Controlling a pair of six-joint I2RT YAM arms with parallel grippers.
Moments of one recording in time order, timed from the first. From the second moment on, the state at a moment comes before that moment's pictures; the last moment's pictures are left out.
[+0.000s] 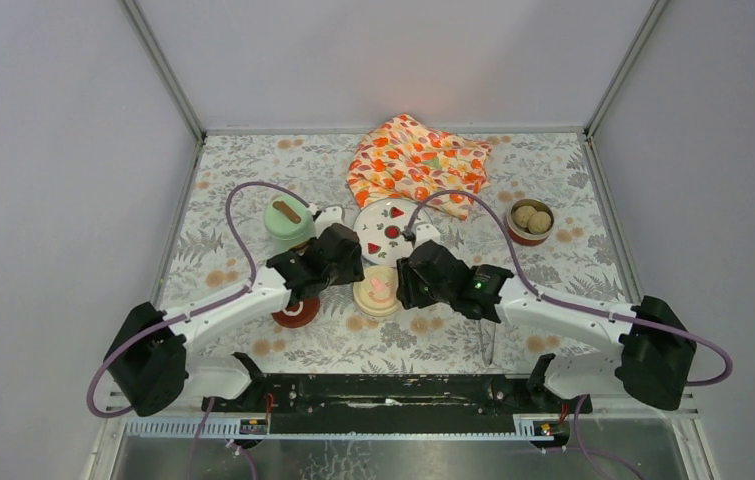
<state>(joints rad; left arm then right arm) -0.77 1.30 0.81 -0.36 -0.32 -0.74 1.00 1.30 0.85 -0.36 0.15 0.58</state>
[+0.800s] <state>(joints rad) -0.79 1.41 1.07 -0.75 -0.14 -0.77 0.95 1.01 0.46 -0.07 0.32 0.52</state>
